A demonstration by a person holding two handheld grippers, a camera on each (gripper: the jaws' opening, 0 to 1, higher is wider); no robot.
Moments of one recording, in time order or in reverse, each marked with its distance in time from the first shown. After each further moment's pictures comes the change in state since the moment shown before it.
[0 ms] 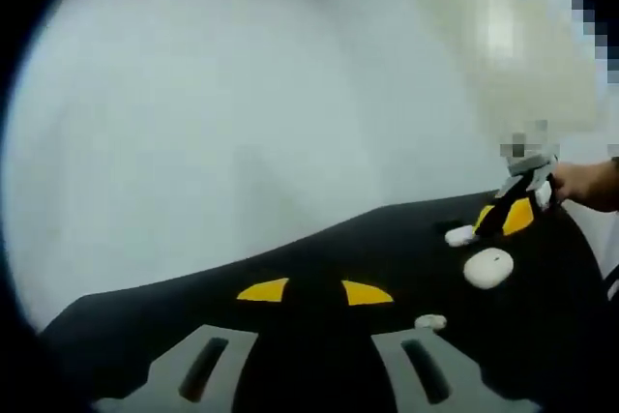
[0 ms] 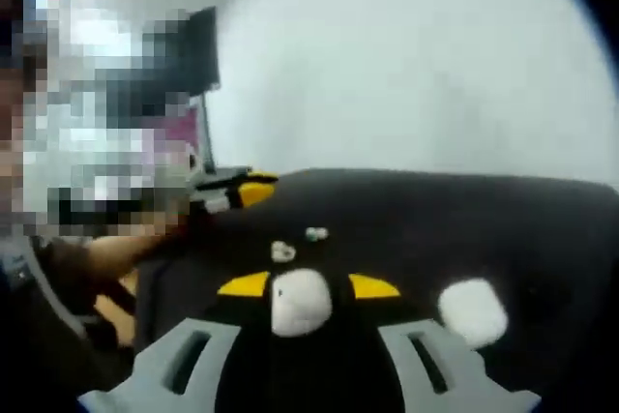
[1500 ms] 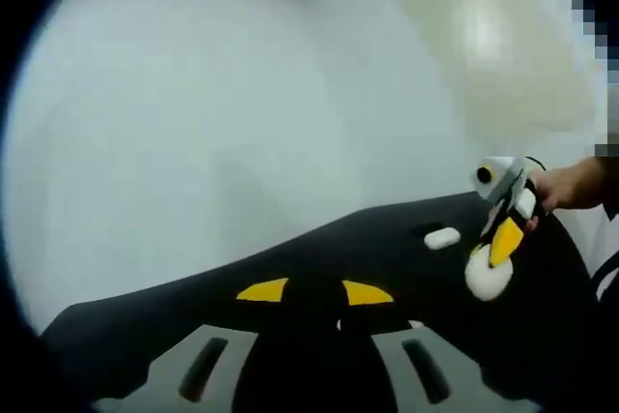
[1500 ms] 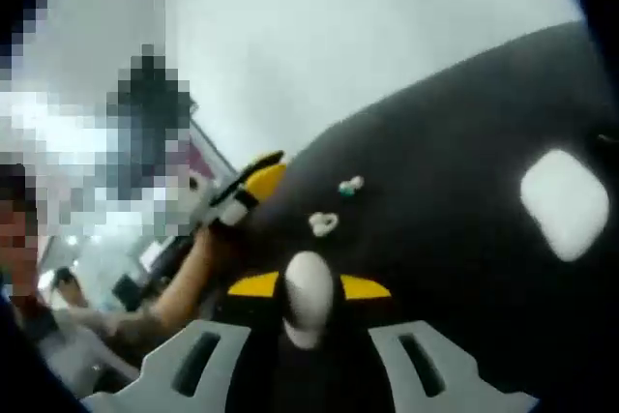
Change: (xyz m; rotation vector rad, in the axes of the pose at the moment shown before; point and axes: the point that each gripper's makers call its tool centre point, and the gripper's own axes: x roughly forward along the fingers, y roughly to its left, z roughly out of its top) left arm -0.001 -0.021 0.006 0.018 -0.012 -0.080; right arm 0.022 0.041 -0.013 0.411 0.049 0.129
